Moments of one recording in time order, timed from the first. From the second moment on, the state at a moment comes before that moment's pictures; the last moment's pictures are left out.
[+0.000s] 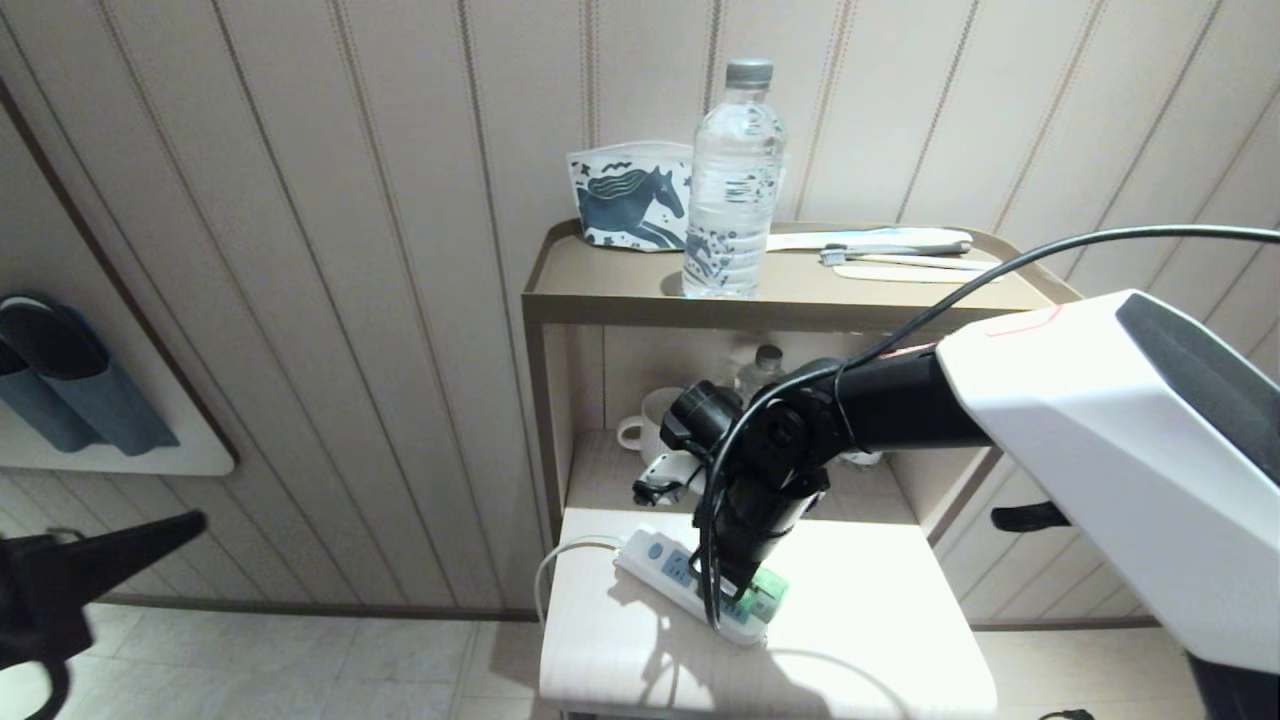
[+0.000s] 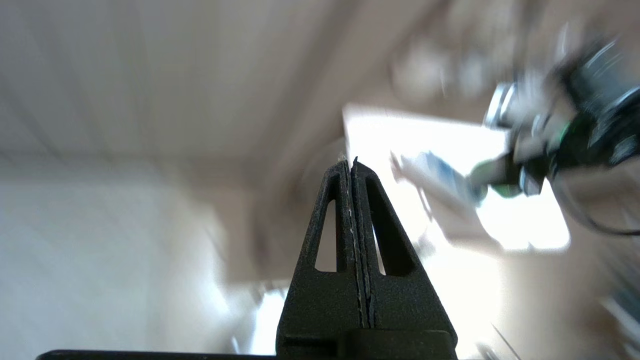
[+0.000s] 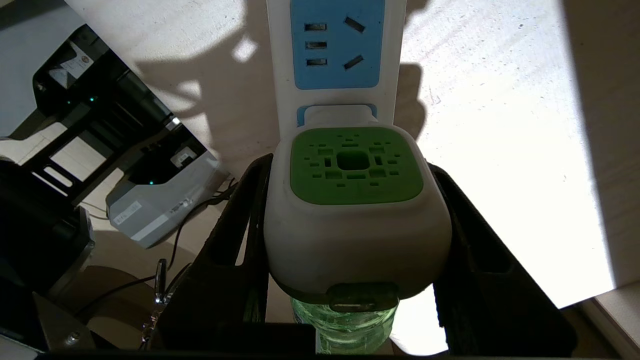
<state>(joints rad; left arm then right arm) -0.05 1.02 -0.54 -0.04 -0.35 -0.27 0.63 2.24 -1.68 0.66 -0.06 -0.28</state>
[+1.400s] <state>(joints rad) -0.62 2.03 -0.96 -0.33 -0.18 -0.56 0.69 2.20 -1.61 0.54 0.03 -0.26</state>
